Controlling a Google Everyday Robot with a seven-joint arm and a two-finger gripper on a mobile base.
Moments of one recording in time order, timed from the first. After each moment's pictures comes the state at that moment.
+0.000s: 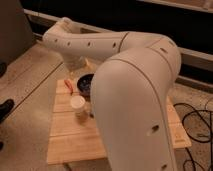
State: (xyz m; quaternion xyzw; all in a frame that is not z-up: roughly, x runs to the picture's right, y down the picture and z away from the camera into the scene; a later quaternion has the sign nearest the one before) arm -0.137 -0.056 0.722 -0.15 0.17 0.53 0.82
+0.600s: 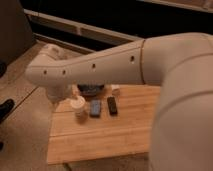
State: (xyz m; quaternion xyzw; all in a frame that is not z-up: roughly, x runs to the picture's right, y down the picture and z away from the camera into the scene) arm -0.174 0.079 0.620 -0.25 0.07 0.47 0.85
